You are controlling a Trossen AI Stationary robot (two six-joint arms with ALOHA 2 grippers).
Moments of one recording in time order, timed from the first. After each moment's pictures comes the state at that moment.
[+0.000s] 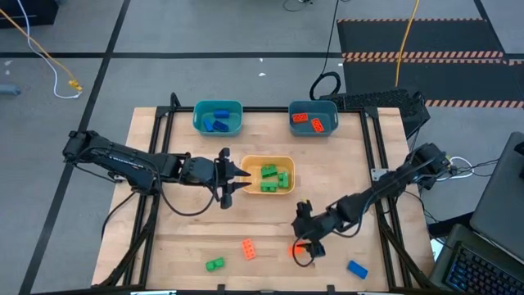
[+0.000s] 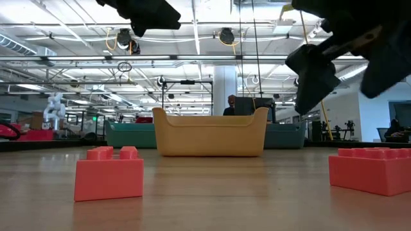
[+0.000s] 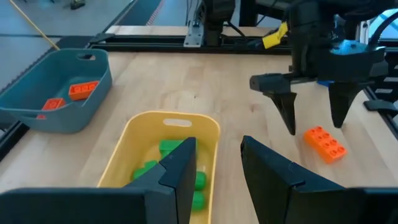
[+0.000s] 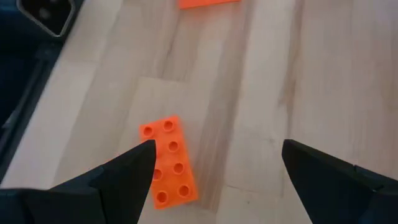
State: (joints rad) left arm -0.18 1.24 0.86 -0.05 -0.23 -0.08; right arm 0.52 1.59 0.88 -0.20 0.08 0.31
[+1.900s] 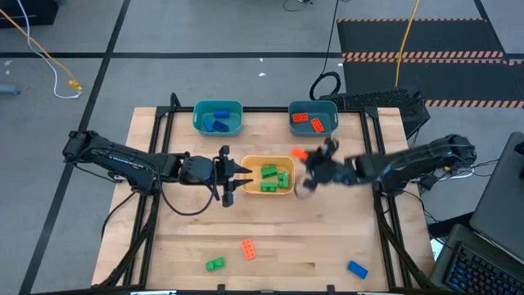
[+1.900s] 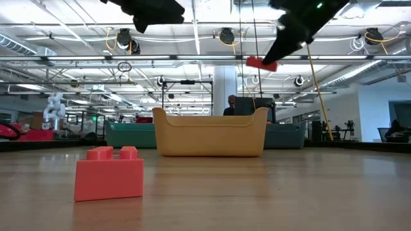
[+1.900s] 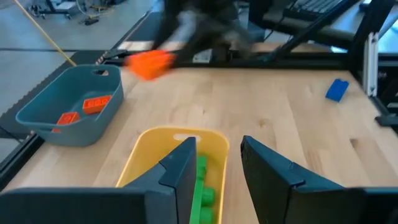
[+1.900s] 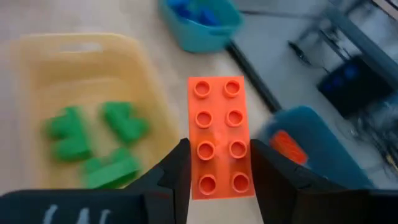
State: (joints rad) left arm -0.18 1.24 0.86 0.01 -0.27 -0.06; right arm 0.15 1.21 0.88 -0.49 0.70 0.21
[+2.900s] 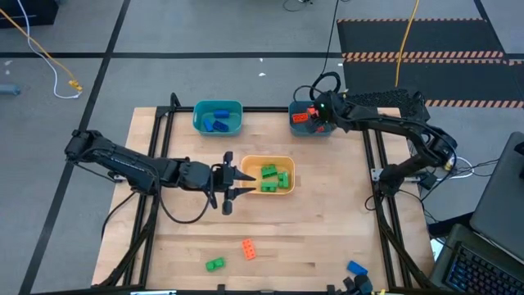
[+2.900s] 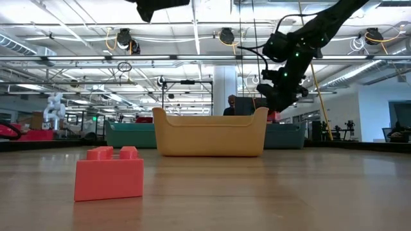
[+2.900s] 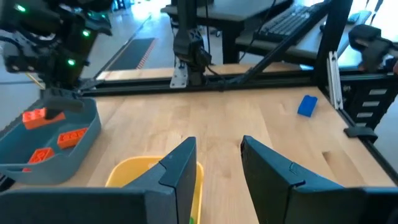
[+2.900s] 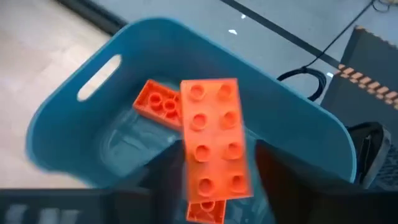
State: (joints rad) left arm -0.24 1.27 0.87 0.13 -0.25 0.00; right arm -0.69 1.46 0.88 -0.30 0.29 0.15
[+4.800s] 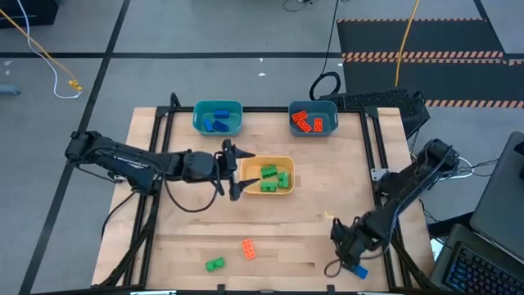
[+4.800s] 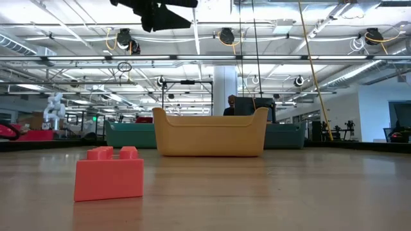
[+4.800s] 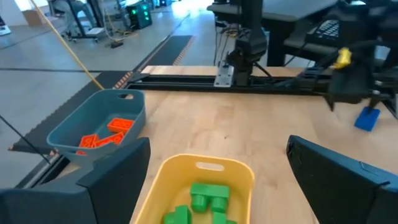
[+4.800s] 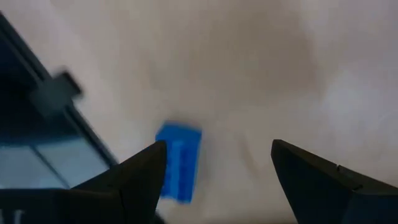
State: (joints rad) left arm -0.14 1.28 0.86 0.15 -0.32 -0.01; right arm 0.81 1.48 0.88 -0.76 -0.25 1.31
